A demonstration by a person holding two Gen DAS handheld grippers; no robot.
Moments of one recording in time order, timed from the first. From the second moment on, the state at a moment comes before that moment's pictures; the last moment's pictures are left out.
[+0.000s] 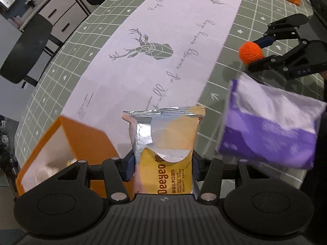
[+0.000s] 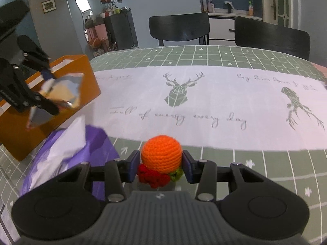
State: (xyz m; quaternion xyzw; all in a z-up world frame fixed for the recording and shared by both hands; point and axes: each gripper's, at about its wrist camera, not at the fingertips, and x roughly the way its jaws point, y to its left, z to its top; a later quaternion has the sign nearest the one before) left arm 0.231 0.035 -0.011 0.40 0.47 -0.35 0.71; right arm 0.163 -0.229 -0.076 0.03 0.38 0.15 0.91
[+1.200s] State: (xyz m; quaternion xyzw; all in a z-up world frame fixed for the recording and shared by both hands) left arm 0.044 0.130 -0.021 0.37 0.45 -0.38 0.72; right arm 0.004 -0.124 -0.037 -0.08 0.41 0.33 0.85
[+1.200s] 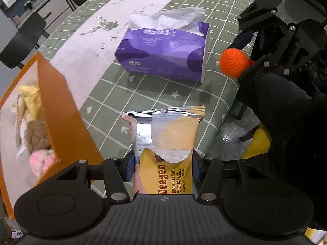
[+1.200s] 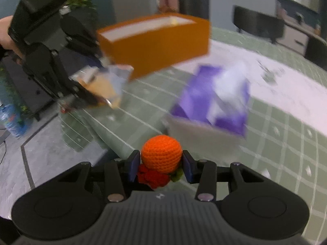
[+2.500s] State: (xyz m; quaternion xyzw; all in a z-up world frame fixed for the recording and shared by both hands) left arm 0.228 0.242 0.051 0.22 0.45 -0.21 0.84; right arm 0.219 0.084 0.031 -0.21 0.35 0.37 0.83
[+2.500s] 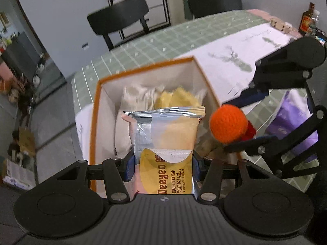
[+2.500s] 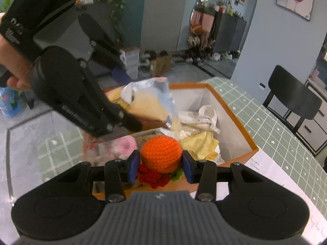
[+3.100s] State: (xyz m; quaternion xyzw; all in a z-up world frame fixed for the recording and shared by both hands) left arm 0.242 0.257 0.007 0.24 0.50 -0.16 0.82; right arm 0.245 0.128 -0.017 -0.28 0.36 0.36 0.81
